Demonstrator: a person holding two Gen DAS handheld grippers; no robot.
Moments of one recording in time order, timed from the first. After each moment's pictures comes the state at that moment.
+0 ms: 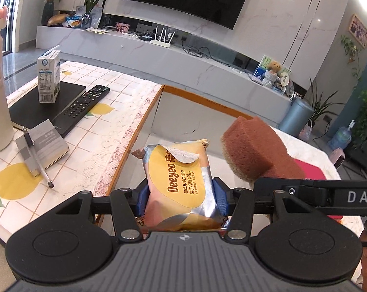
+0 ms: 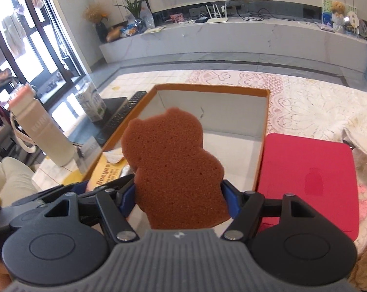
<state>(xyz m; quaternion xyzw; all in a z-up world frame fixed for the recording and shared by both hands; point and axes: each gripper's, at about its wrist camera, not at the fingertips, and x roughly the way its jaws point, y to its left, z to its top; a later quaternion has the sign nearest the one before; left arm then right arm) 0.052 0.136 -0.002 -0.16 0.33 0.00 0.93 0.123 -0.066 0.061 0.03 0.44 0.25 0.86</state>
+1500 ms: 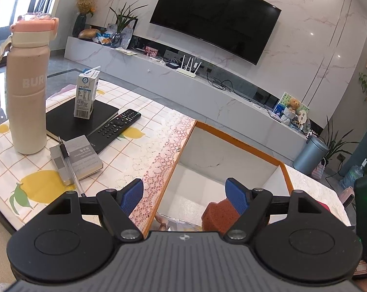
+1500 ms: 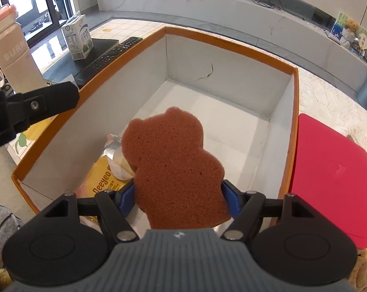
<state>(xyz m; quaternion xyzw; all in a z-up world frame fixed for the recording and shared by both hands) 0.025 0.167 0.017 -0.20 0.26 0.07 0.94 0.121 -0.014 0.017 -0.12 0.48 0.23 0.84</state>
